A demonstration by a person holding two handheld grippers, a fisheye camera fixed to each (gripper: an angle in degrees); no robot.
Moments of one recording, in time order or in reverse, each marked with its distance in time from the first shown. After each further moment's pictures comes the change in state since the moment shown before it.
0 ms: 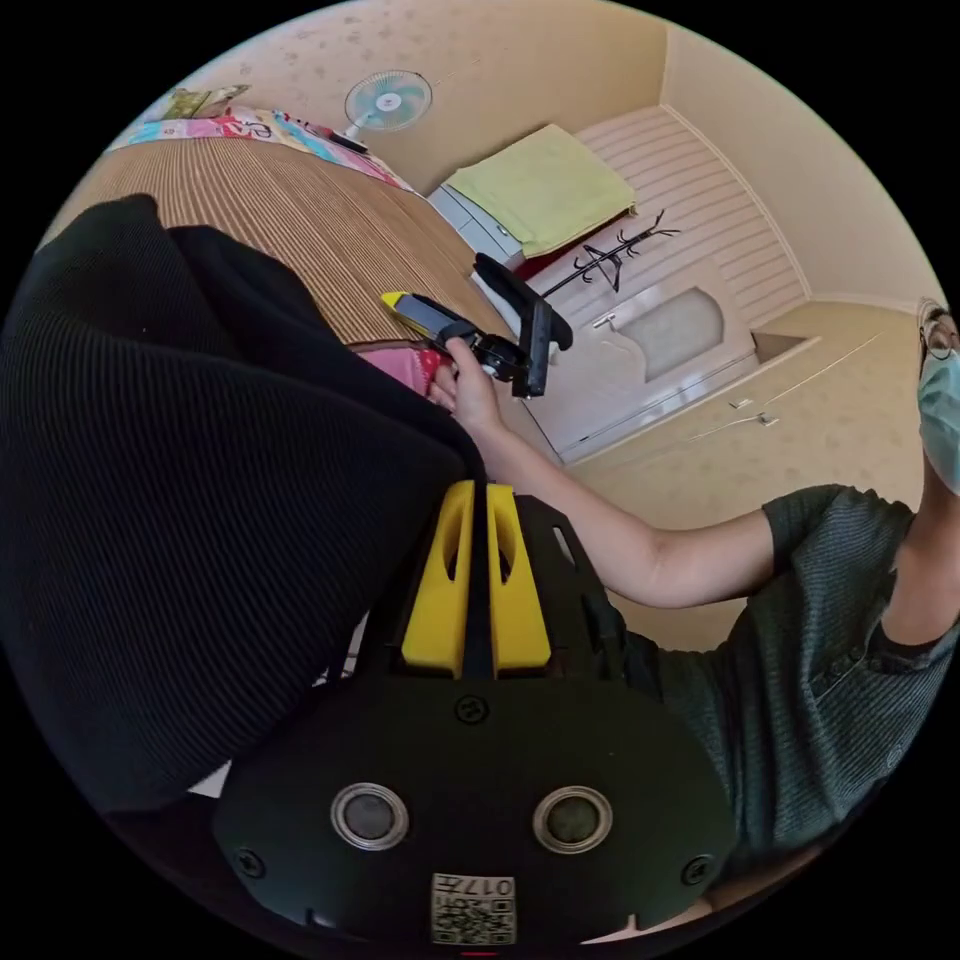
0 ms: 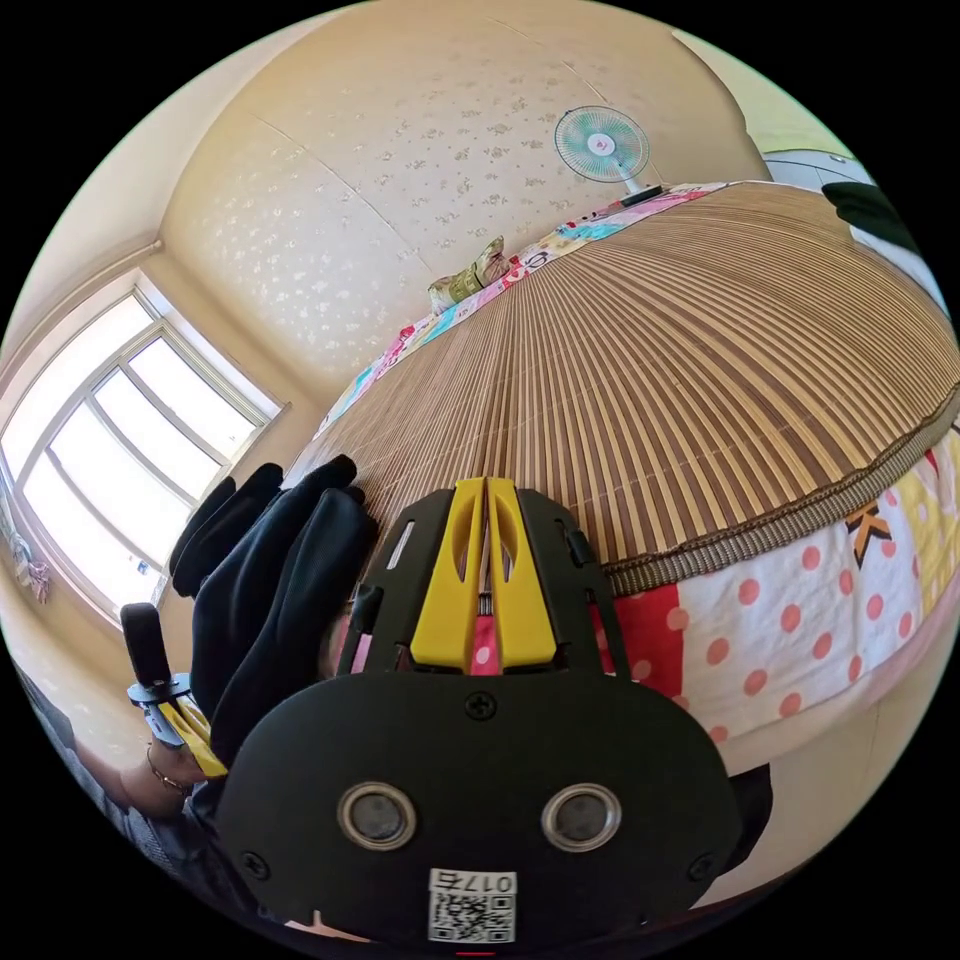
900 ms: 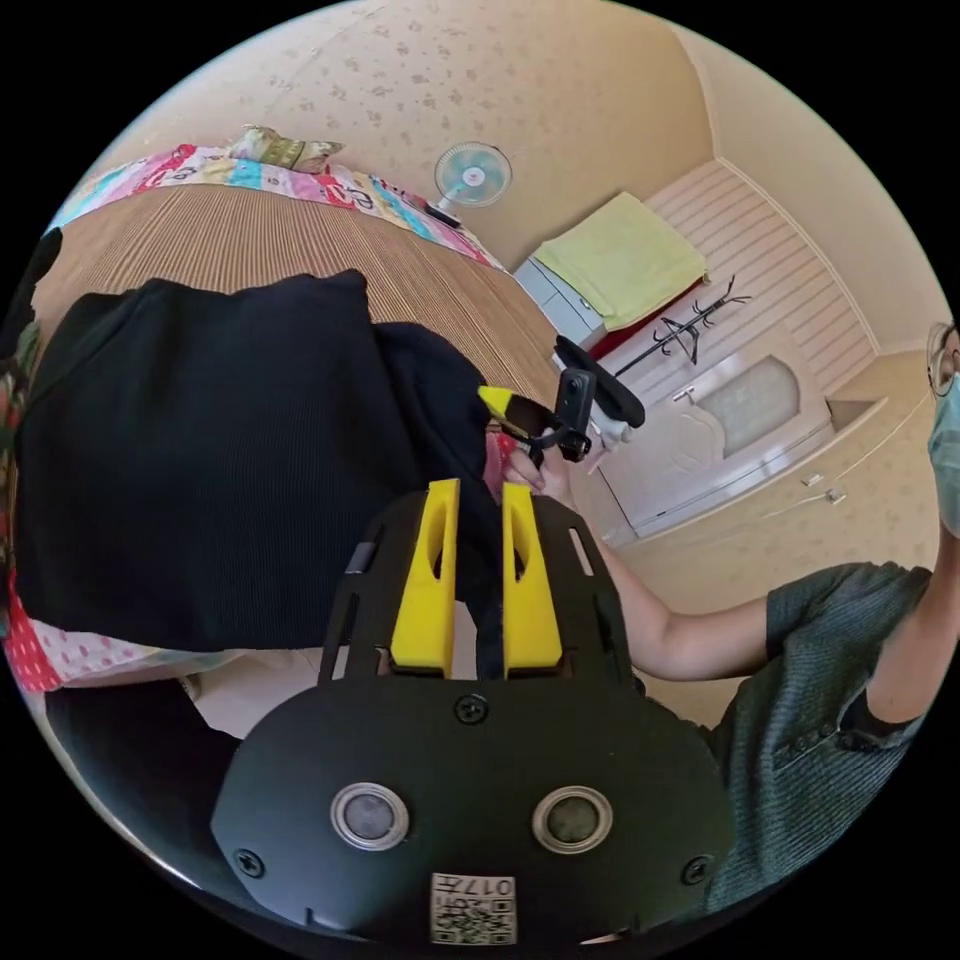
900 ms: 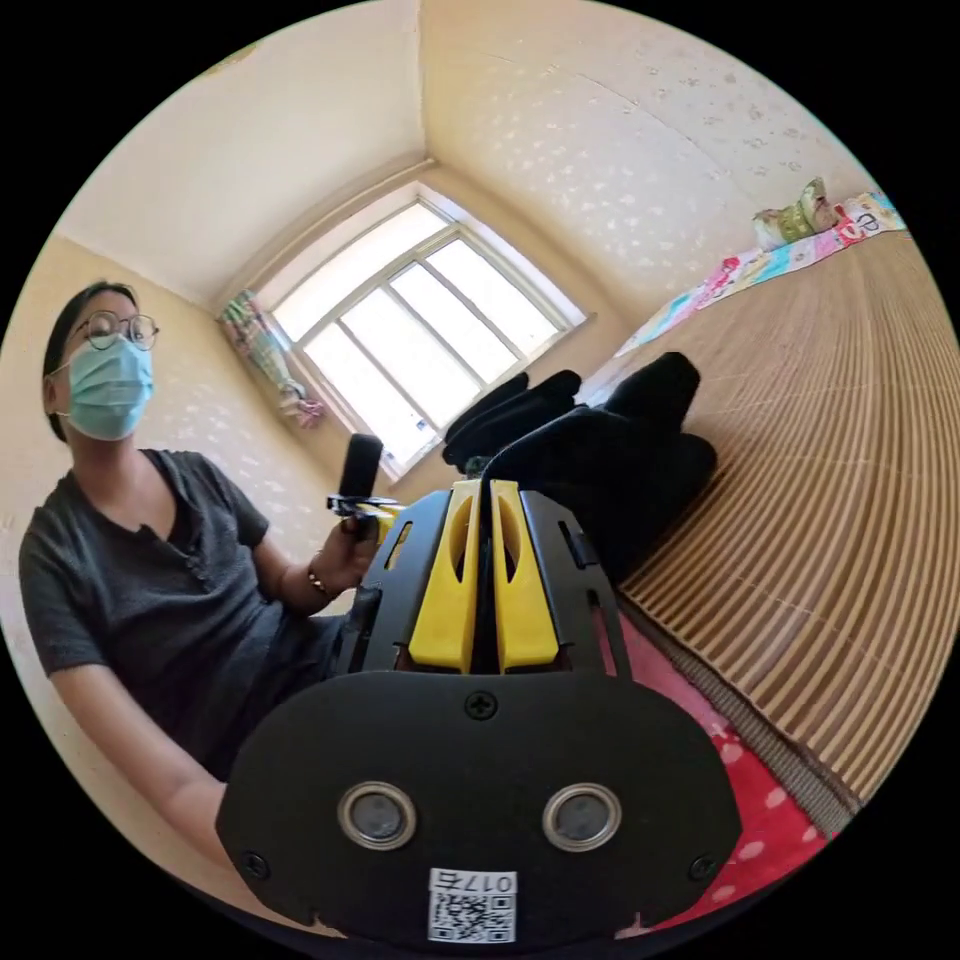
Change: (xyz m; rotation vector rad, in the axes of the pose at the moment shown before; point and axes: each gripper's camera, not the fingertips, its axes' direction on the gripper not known) left arm 0.145 -0.040 -0.200 0.265 -0.326 -0.128; right arm 0.040 -0.015 -0.059 -0.311 -1.013 -0.421
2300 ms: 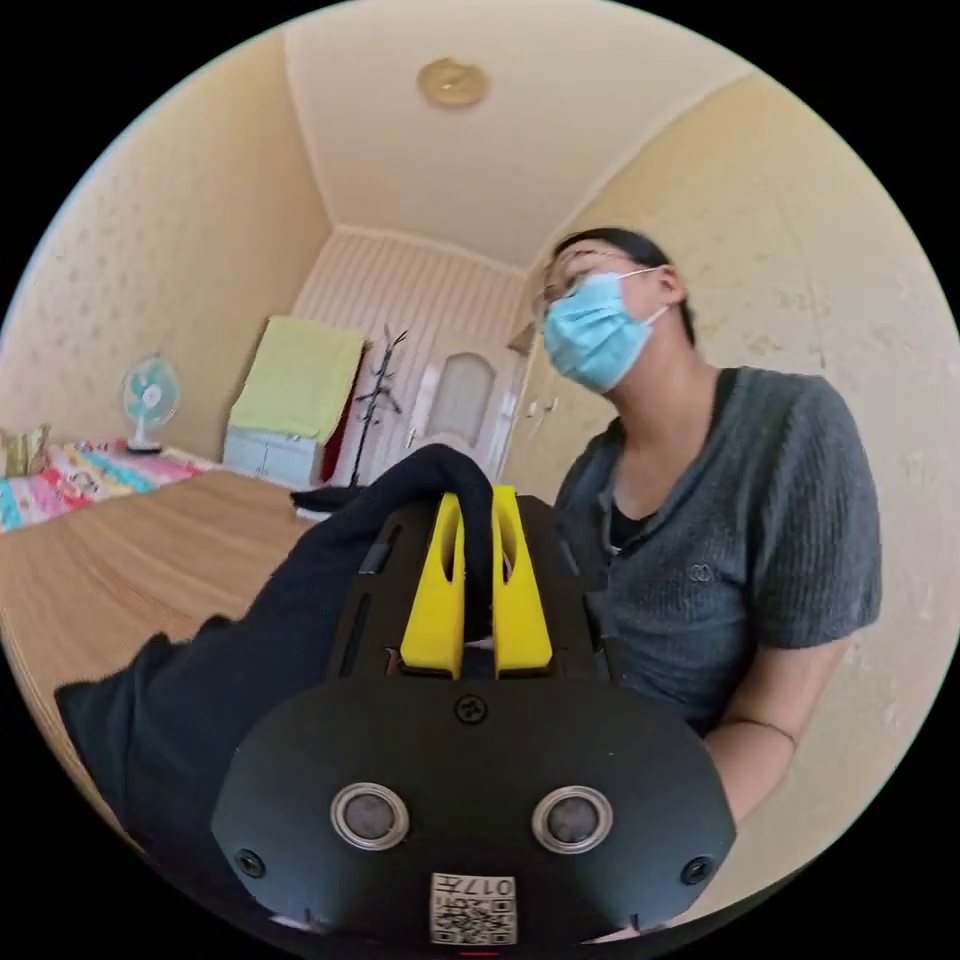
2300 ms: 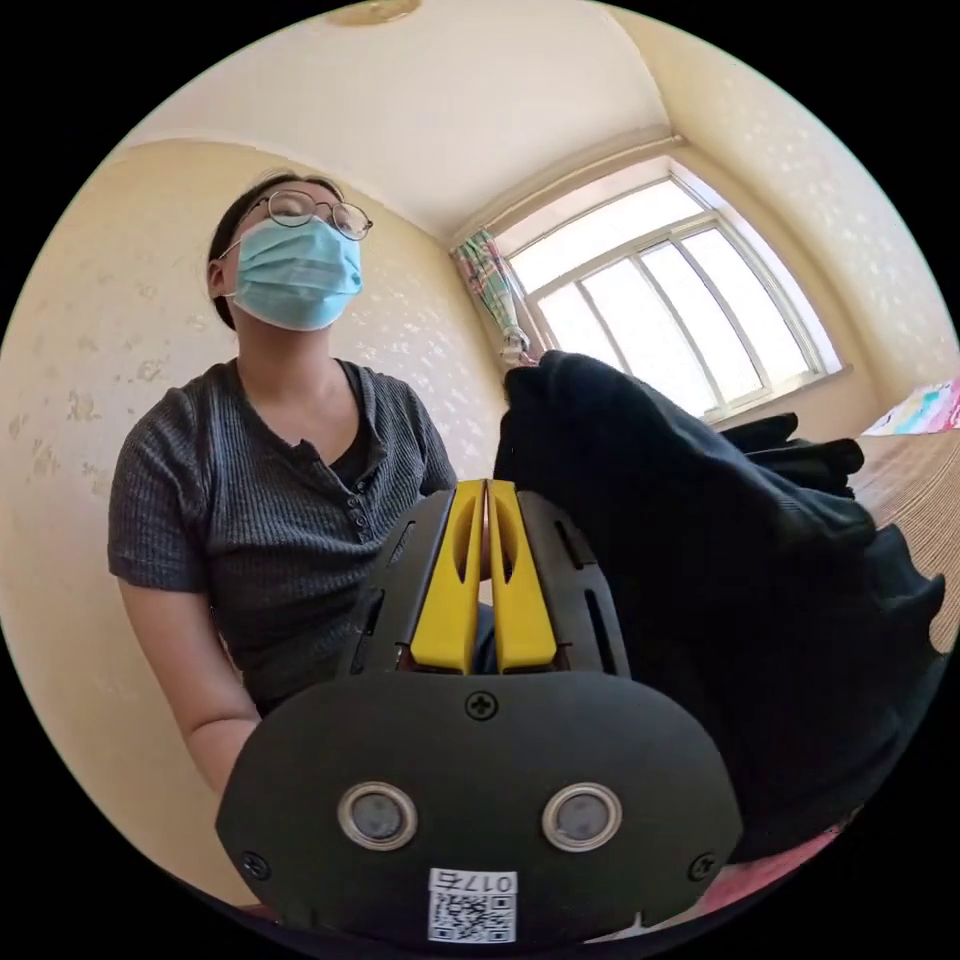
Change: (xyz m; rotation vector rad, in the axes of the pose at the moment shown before) left arm -0.170 0.077 -0.085 0.375 0.785 0.926; right arm -0.175 0.026 0.006 -0.031 -0.381 -0.384
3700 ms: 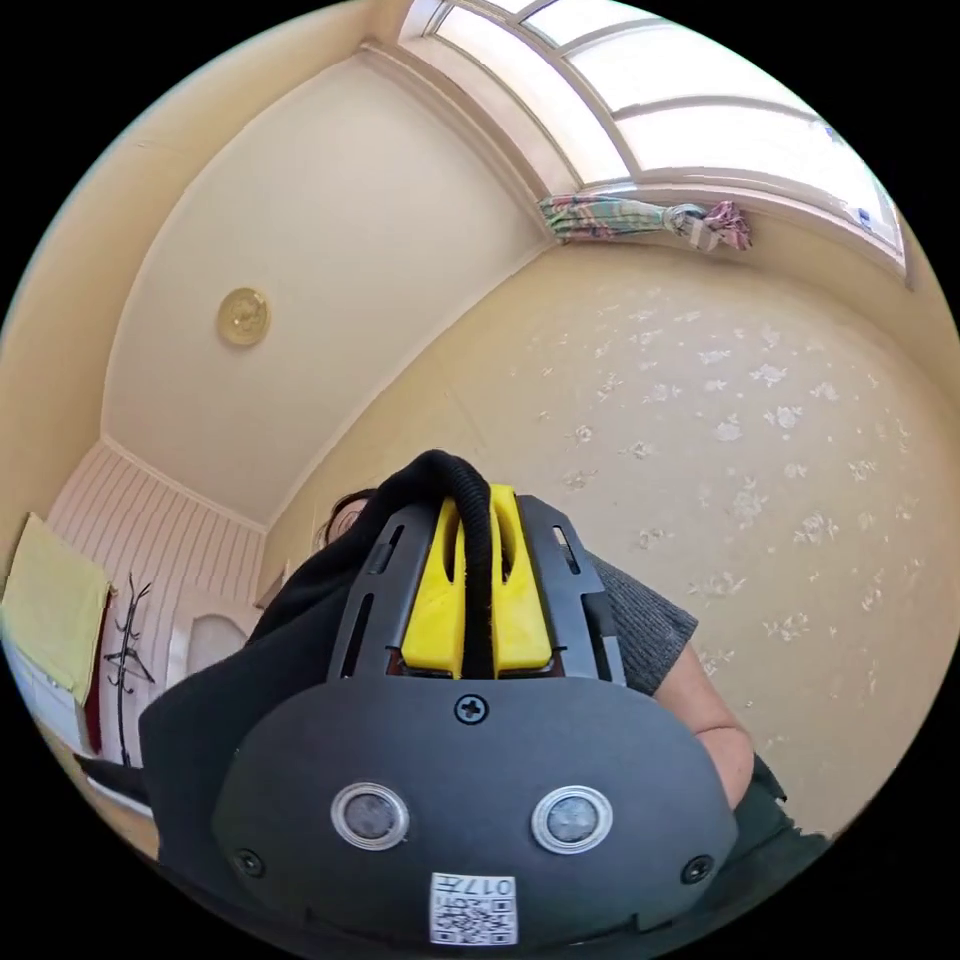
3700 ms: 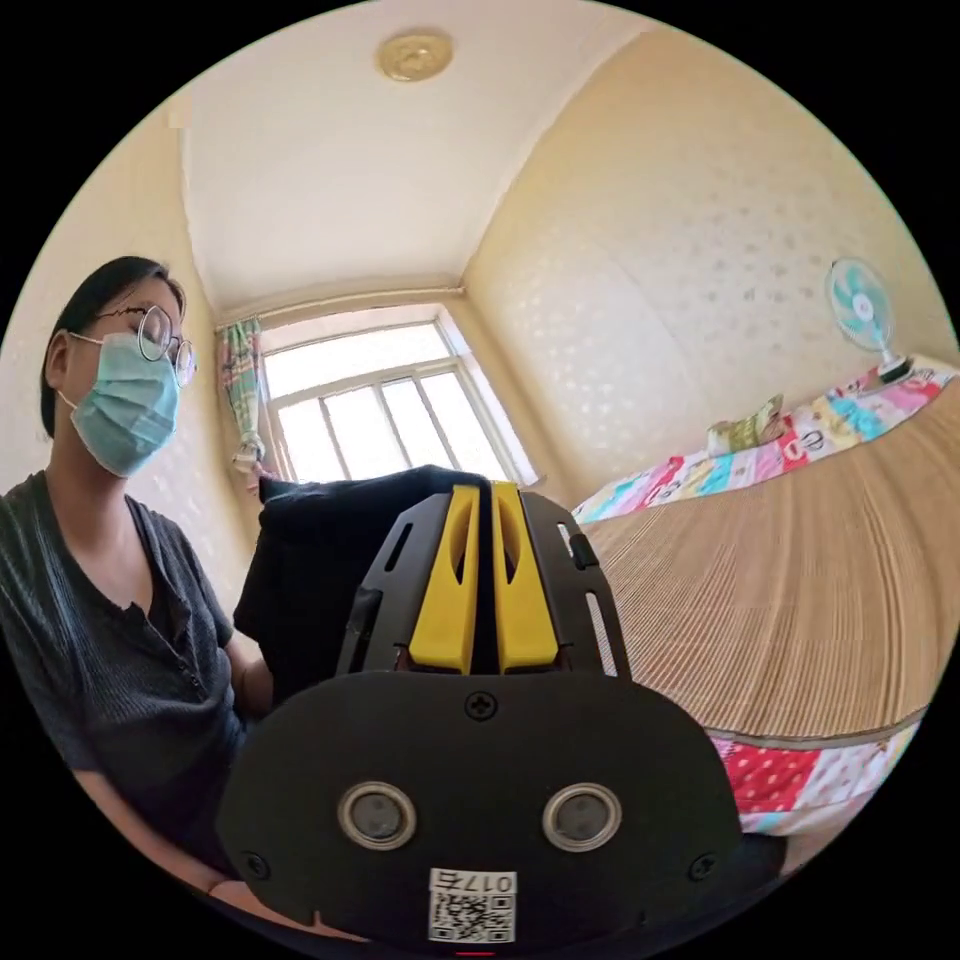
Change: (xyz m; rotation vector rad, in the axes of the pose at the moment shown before) left arm -0.002 0.267 -0.052 0.642 0.588 0.076; right arm -0.068 -0.118 0.150 0.358 1.015 0.043
